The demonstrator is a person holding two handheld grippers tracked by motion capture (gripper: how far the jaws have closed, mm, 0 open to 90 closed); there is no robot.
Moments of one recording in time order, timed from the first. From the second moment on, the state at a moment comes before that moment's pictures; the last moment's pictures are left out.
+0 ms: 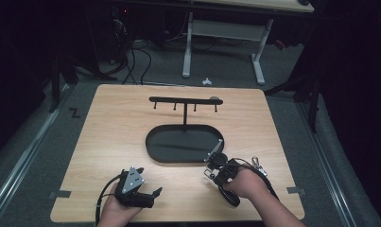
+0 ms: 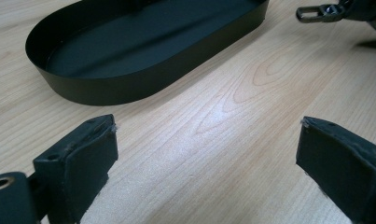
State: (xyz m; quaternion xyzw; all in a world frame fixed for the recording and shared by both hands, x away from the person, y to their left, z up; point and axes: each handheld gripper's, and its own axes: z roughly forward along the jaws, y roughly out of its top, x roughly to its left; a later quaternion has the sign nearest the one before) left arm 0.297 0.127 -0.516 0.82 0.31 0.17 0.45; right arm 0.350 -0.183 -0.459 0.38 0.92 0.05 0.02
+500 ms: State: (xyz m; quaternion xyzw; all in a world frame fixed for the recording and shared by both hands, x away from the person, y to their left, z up) left arm 0.296 0.126 -0.516 0.82 0.31 0.18 0.45; right arm 0.345 -0.205 -0.423 0.41 0.90 0.10 0.03
